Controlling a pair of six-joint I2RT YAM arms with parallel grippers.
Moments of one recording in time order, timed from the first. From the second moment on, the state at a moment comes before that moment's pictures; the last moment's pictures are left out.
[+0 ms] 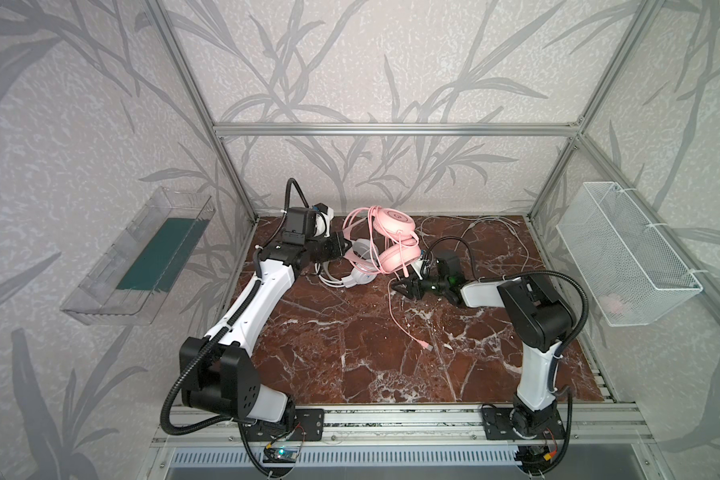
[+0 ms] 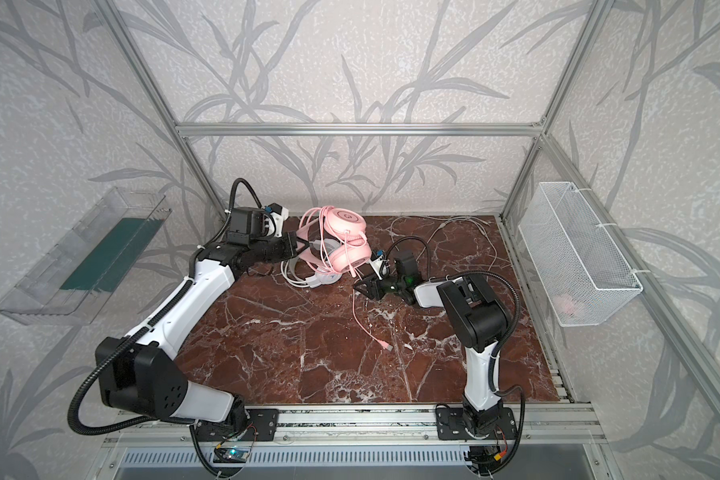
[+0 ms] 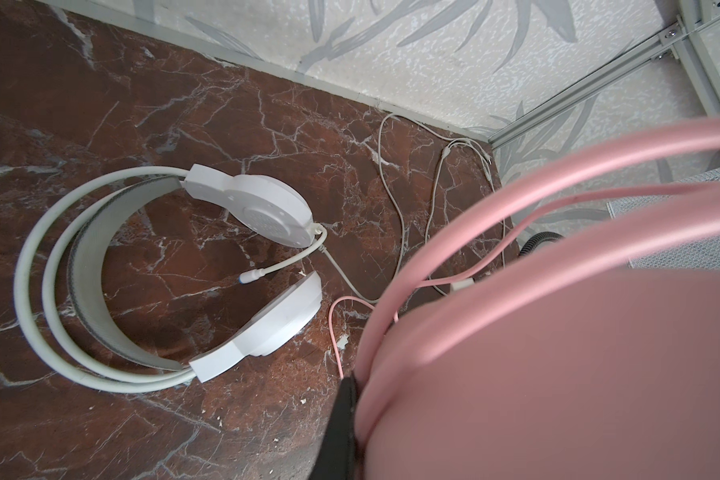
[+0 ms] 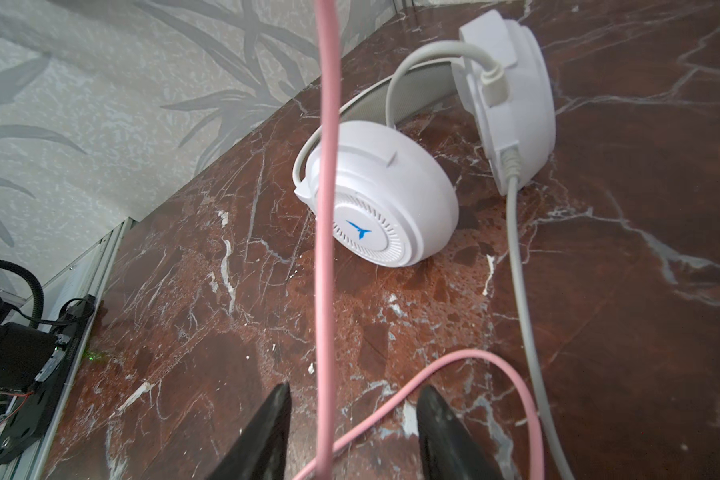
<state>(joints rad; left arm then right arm) -0.20 1.46 1.31 -0.52 0.43 -0.44 0.44 1.99 0.99 0.49 -0.79 0.10</state>
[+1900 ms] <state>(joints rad) -0.14 1.53 1.34 -0.44 0.17 -0.66 0.57 1.74 0.74 0.24 -0.93 0.13</state>
